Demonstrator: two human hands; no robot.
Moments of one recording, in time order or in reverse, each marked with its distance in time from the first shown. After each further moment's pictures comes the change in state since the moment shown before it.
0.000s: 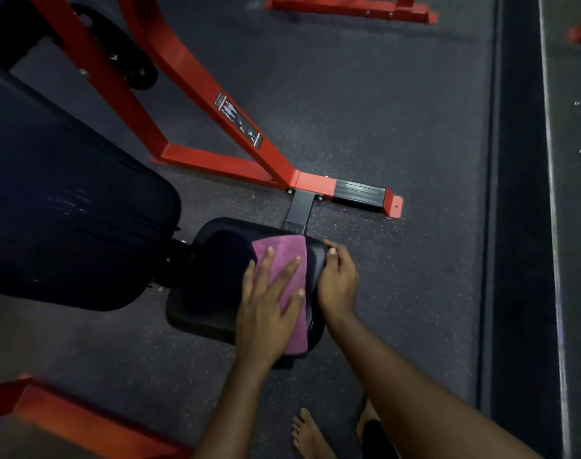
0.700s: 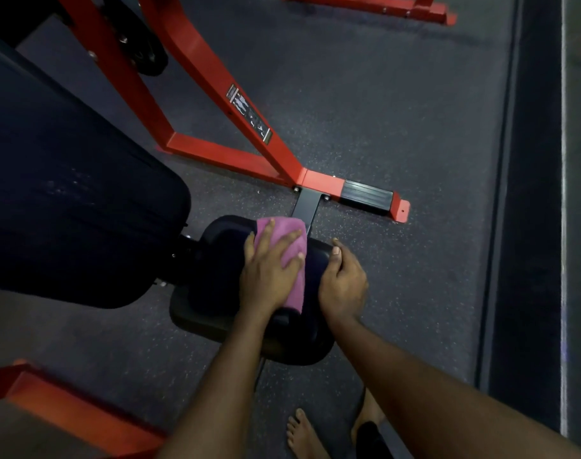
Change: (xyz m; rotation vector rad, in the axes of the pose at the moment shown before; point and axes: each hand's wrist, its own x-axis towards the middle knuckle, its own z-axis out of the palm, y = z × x) left_hand 0.083 -0.021 -0.003 0.003 -0.051 -0.122; right_hand 0.002 -0.011 0.017 -0.342 0.068 -0.127
